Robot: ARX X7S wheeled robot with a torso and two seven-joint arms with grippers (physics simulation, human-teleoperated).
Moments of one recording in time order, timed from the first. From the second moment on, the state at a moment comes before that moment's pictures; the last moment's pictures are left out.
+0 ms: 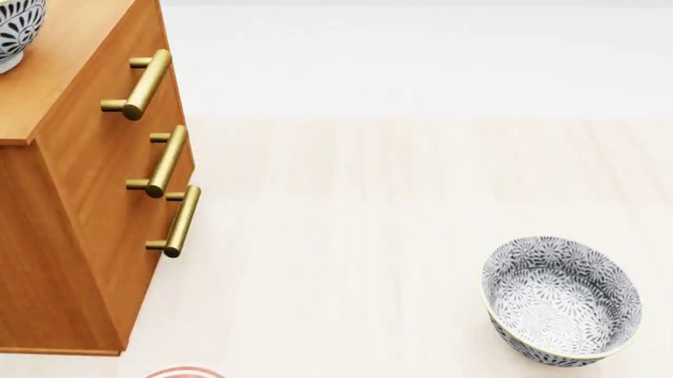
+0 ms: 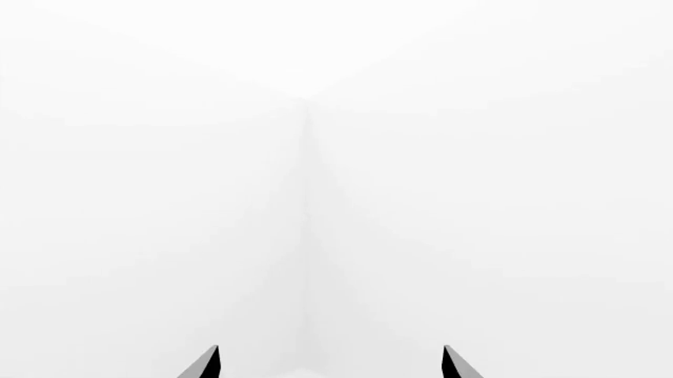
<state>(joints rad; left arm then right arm) -1.64 -0.67 1.14 -0.07 -1.55 -0.09 -1.40 -0.67 0.21 0.39 -0.93 0.10 -0.12 0.63</state>
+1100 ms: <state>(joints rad) -1.40 -0.90 1.23 0.57 -1.08 0.04 -1.44 -0.66 0.23 0.38 -0.93 0.09 -0.11 0.63</state>
